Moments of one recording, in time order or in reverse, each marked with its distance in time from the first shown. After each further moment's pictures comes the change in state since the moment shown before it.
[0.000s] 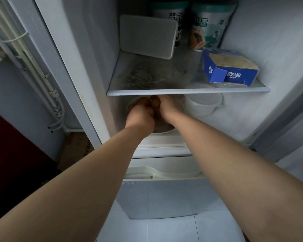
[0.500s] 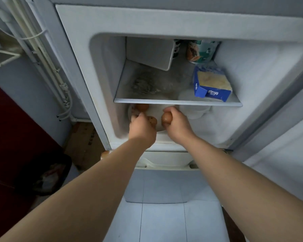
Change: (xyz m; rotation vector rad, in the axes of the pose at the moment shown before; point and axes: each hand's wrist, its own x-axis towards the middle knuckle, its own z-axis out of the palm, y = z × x) left_hand -0.067 0.038 -0.019 0.130 -0.049 -0.166; right_hand -0.081 0.000 -0.054 -0.117 -0.087 -0.125
